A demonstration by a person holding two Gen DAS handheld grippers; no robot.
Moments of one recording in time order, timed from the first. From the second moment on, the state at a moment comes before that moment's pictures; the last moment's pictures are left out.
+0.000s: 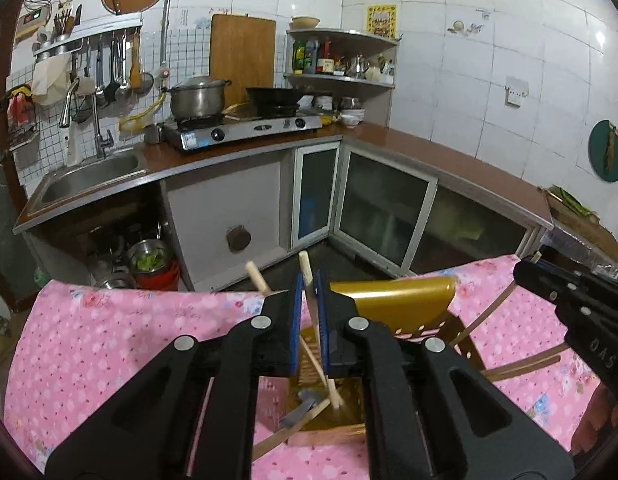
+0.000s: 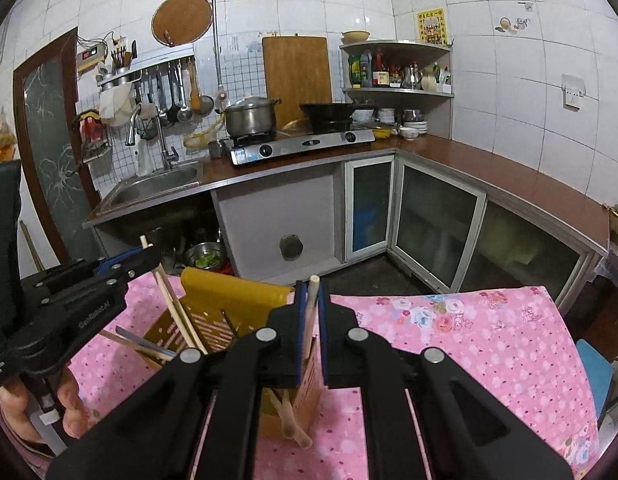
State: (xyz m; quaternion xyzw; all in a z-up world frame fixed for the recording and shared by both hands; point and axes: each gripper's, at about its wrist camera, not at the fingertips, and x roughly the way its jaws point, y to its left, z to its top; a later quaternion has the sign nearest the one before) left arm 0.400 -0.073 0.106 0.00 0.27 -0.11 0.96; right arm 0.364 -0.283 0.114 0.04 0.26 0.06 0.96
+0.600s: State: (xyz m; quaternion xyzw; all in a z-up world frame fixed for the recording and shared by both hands) left arm 0.301 -0.002 0.147 -0.01 0.23 -0.04 0.97; right arm 0.272 -0.308 0.150 0.06 0.22 0.02 0.97
